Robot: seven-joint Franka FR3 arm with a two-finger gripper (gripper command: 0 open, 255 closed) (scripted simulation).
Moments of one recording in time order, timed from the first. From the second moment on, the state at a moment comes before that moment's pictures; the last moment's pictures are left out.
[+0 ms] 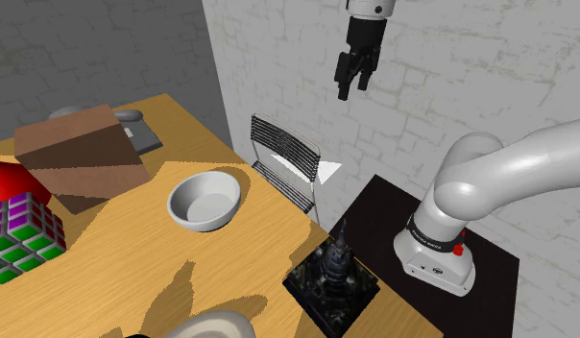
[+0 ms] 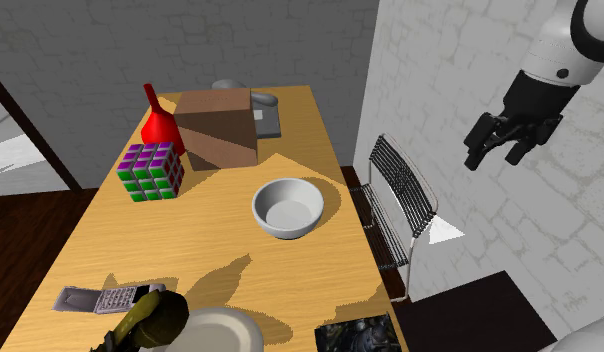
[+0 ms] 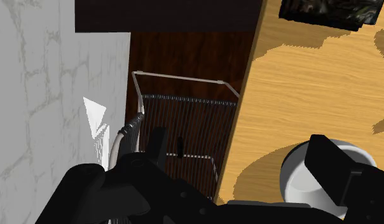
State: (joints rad) arm 0.01 -0.81 -0.03 -2.37 0.05 1.57 0.05
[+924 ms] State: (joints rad) arm 0.06 -0.49 0.06 -2.41 0.15 1.94 0.12
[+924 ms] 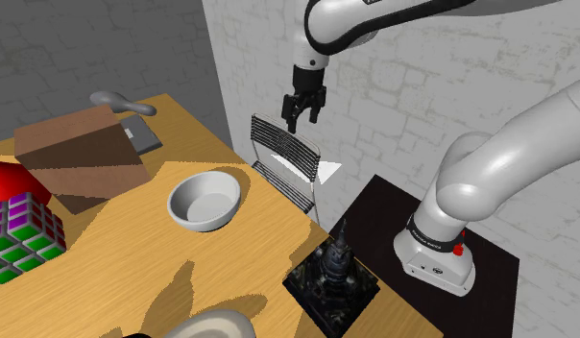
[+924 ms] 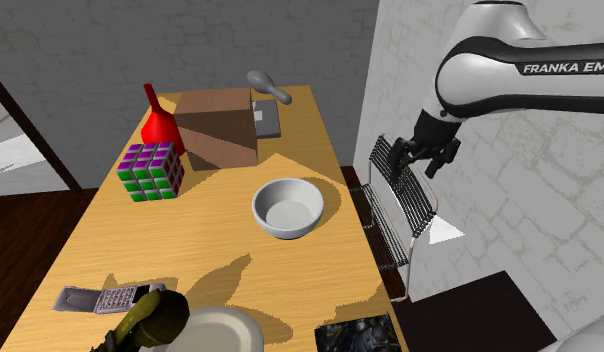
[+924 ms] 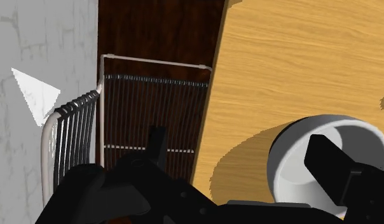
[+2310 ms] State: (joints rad) arm 0.15 0.28 0.16 -2.02 0.18 2.37 0.24
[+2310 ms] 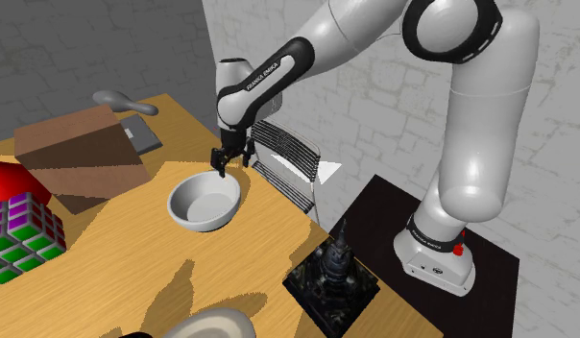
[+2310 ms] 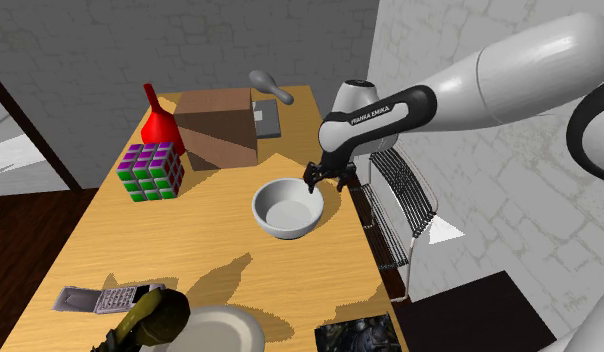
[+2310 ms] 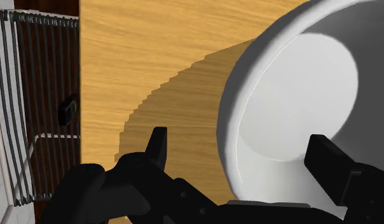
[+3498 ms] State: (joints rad) arm 0.17 0.41 0.16 -1.98 0.18 2.46 0.24
